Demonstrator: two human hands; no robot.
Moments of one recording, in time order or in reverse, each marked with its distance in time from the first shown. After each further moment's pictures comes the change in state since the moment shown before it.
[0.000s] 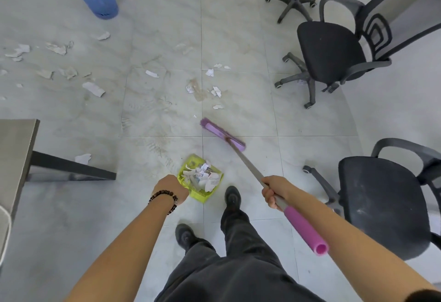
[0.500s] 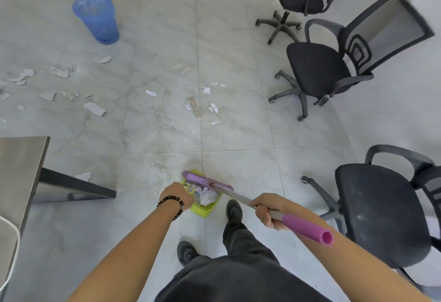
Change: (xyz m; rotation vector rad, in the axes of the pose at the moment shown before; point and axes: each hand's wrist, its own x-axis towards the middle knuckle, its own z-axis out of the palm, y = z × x) left_hand -0.010 -0.006 -0.009 0.020 0.002 0.056; right_hand -0.031 0.027 0.030 -0.029 -0.135 0.095
